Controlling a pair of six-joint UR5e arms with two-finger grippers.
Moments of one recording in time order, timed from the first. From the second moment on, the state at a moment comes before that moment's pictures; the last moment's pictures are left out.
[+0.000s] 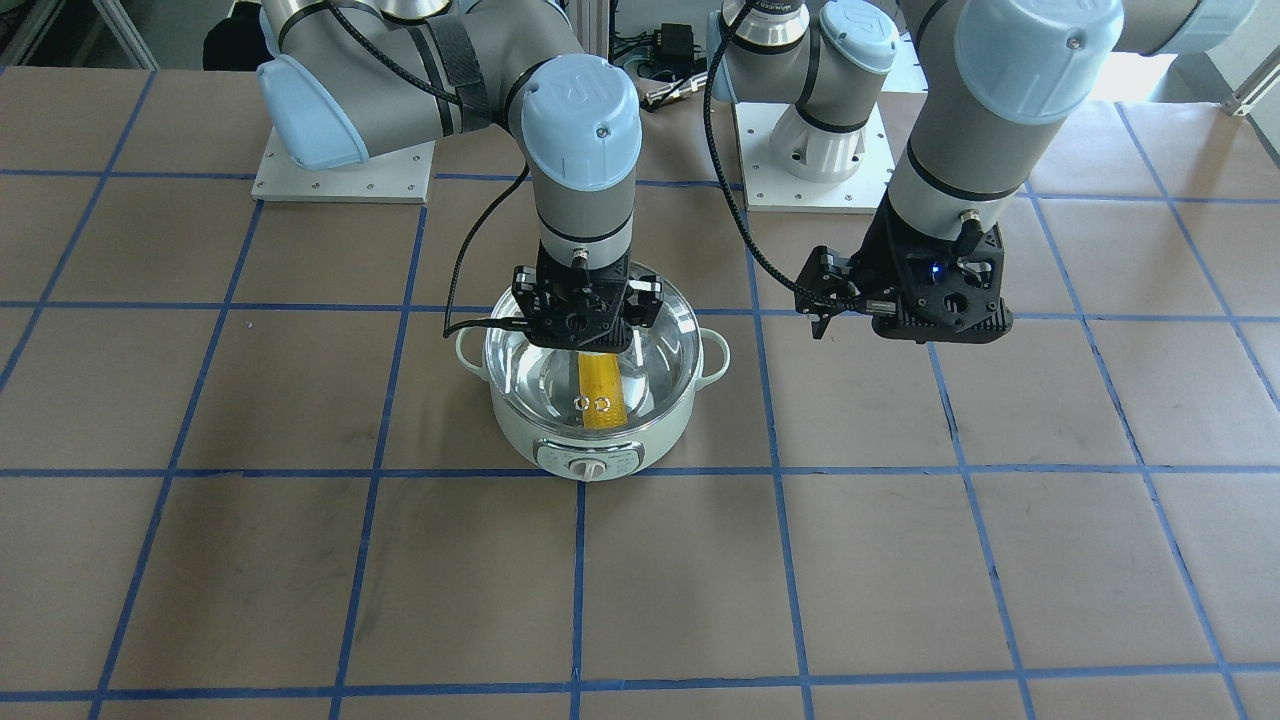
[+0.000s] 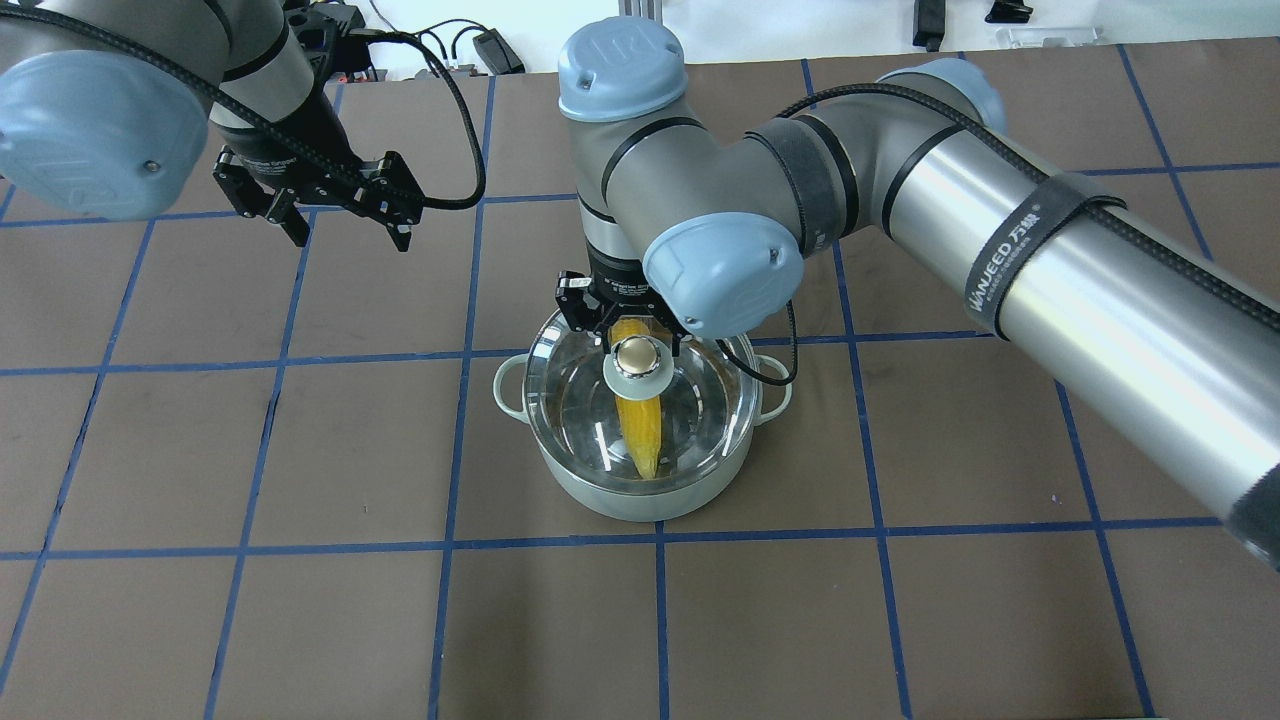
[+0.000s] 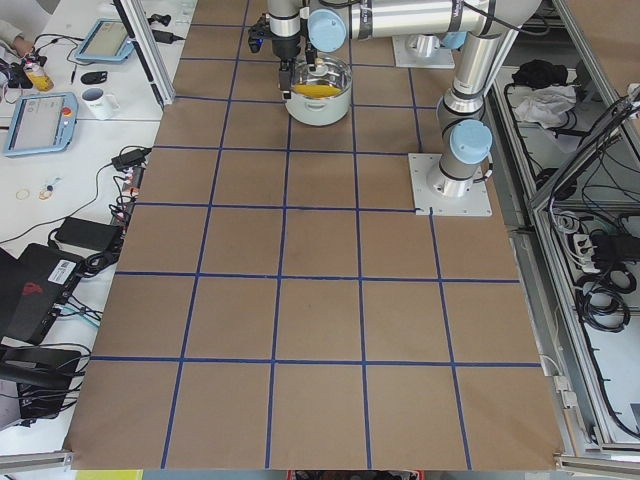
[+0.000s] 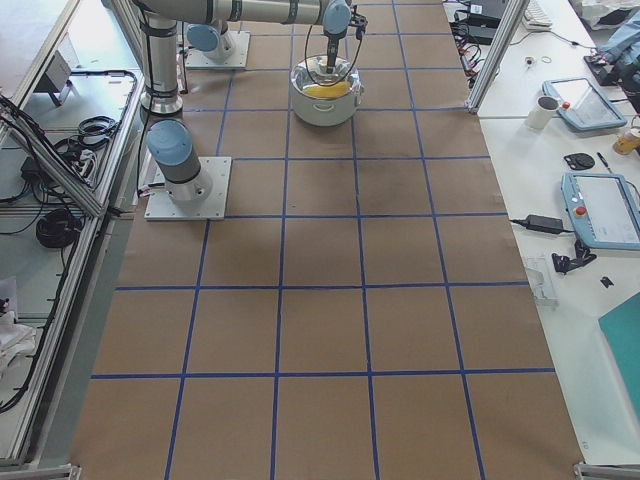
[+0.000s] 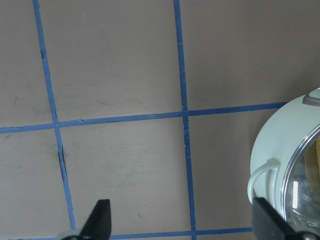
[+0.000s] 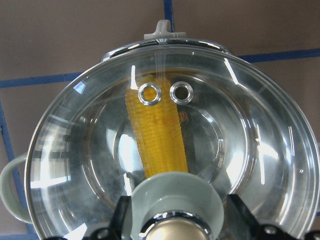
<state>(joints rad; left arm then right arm) -1.57 -1.67 -1.57 -1.48 1.62 0.08 2.00 -1.27 1.56 -1.79 -1.52 0.52</state>
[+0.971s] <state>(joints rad) -1.58 -1.64 -1.57 -1.48 1.62 0.08 1.98 -1.39 1.56 -1.79 -1.55 0.50</state>
